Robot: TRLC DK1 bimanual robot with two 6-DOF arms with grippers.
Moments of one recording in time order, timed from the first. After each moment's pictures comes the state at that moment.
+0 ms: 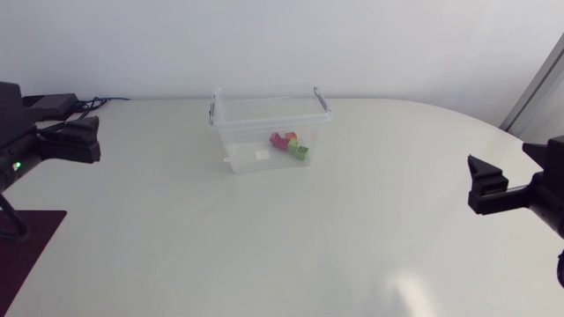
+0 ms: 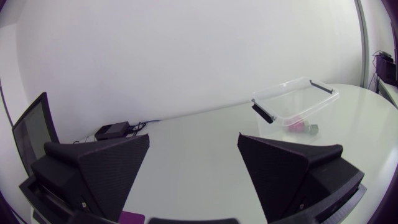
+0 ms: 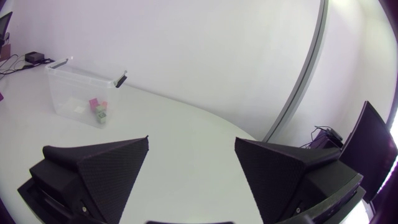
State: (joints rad) left arm -0.04 0.79 0.63 -0.09 -0.16 0.24; right arm -0.03 0.53 0.46 -0.17 0.07 -0.31
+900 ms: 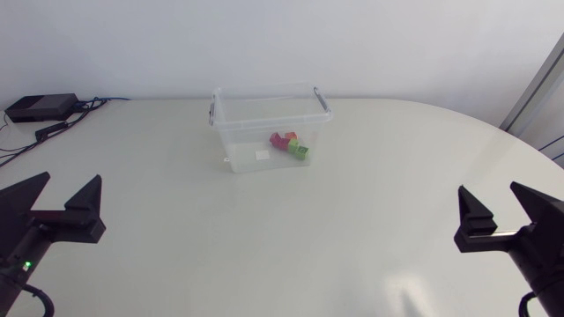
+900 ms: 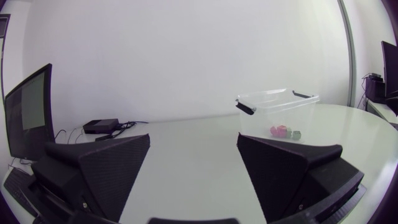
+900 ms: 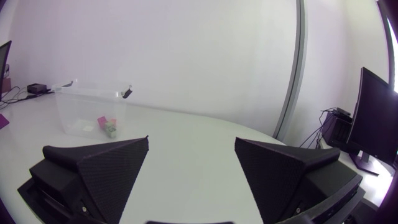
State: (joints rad) left arm -0.01 0.24 0.19 -0.03 -0.05 0.12; right arm -0.03 0.17 0.15 -0.09 0.04 -0.13
